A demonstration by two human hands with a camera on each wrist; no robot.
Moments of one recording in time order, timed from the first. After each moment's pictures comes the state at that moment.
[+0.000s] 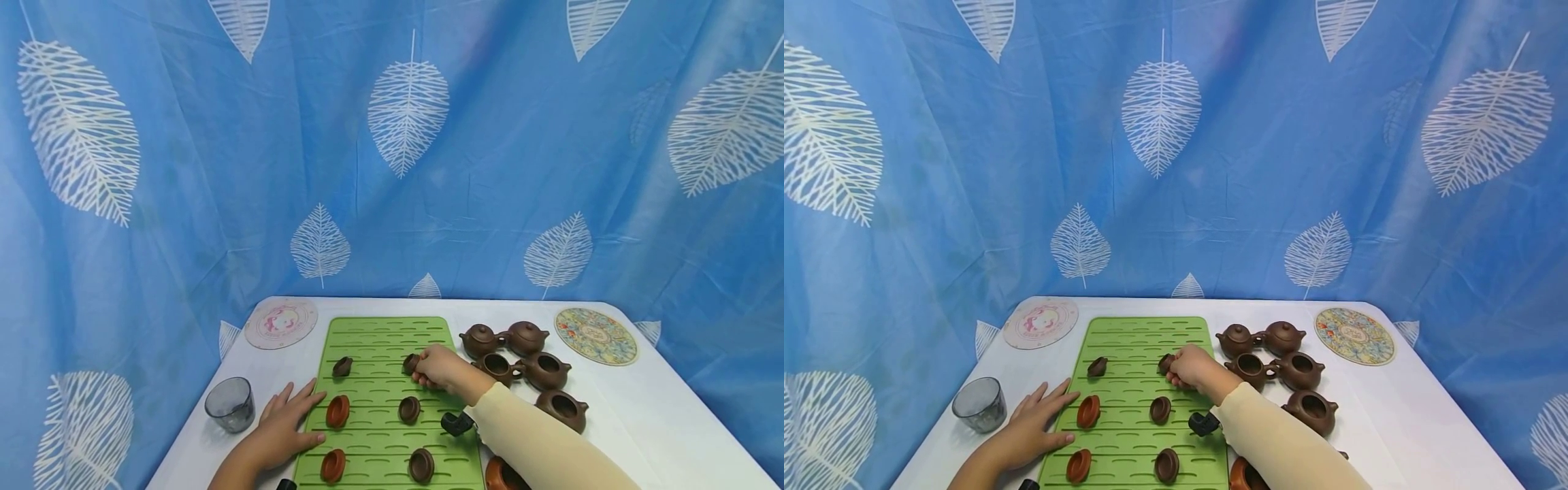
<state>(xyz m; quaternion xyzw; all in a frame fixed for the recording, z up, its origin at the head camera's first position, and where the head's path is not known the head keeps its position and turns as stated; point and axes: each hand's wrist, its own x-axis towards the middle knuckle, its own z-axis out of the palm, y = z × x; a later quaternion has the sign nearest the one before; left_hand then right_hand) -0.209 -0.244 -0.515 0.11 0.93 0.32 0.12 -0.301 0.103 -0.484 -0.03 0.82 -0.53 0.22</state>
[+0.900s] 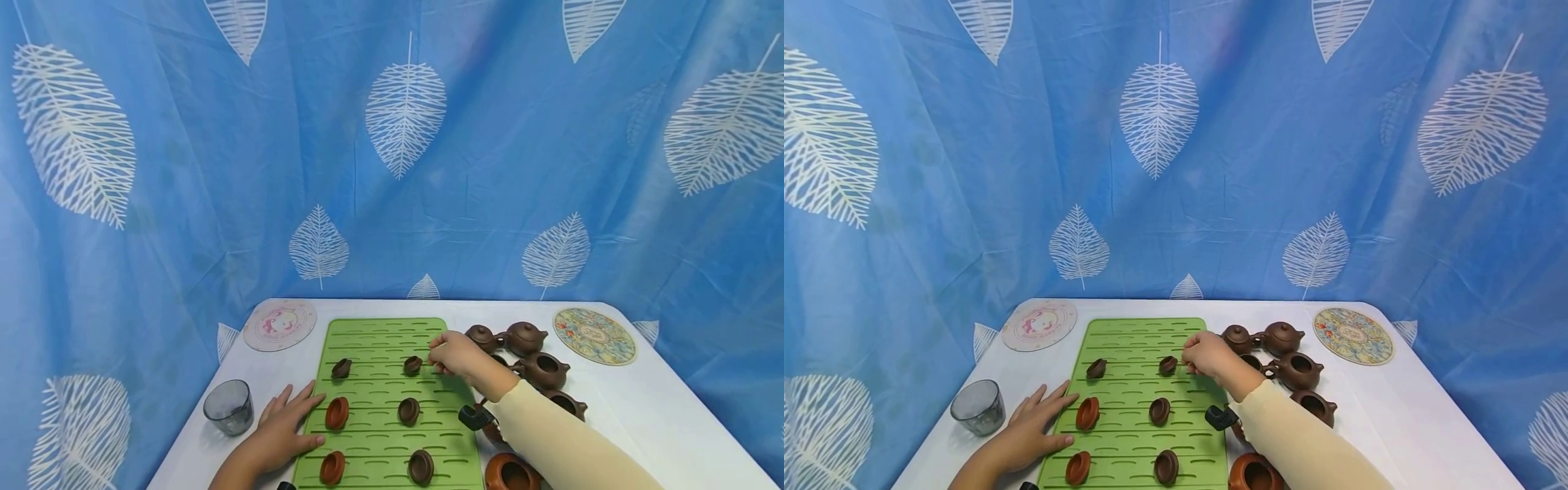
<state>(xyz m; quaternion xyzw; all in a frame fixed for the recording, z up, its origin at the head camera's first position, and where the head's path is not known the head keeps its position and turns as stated) -0.210 -0.244 -0.518 0.12 0.93 0.32 0.11 -0.302 0.133 -0.456 -0.01 0.83 -0.53 0.16</state>
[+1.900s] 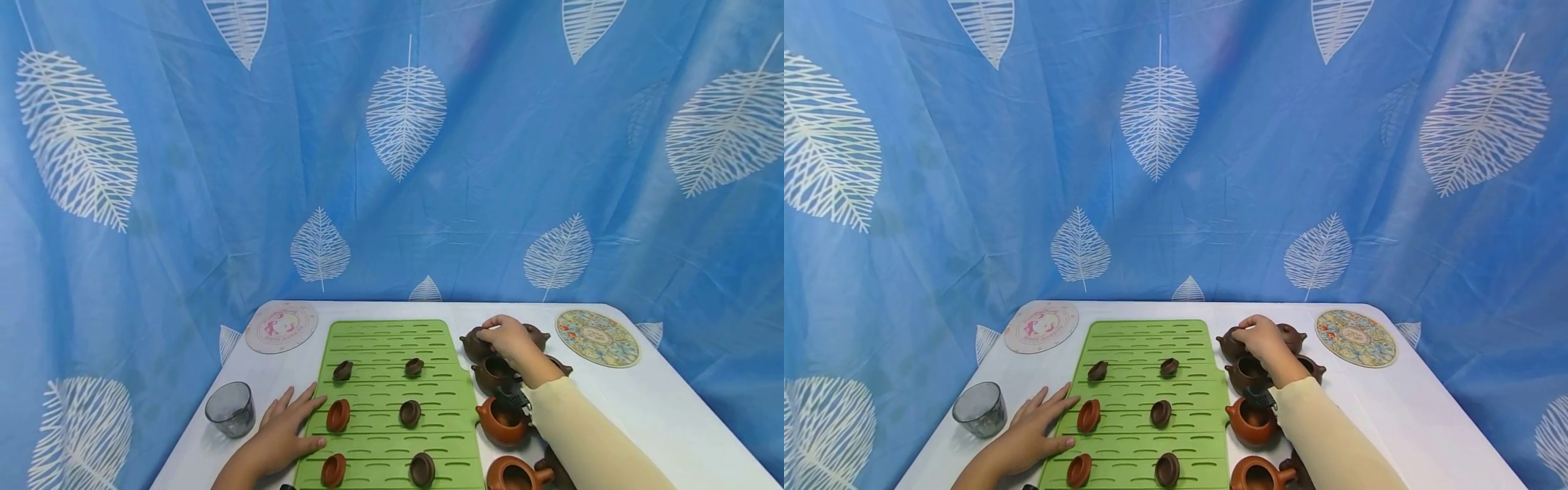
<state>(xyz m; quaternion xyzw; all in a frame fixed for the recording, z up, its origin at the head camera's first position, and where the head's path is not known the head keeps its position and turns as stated) -0.210 -0.245 -0.516 0.13 0.93 0.32 0.12 -0.338 0.224 -0.458 0.09 0.87 -0.48 0.05</state>
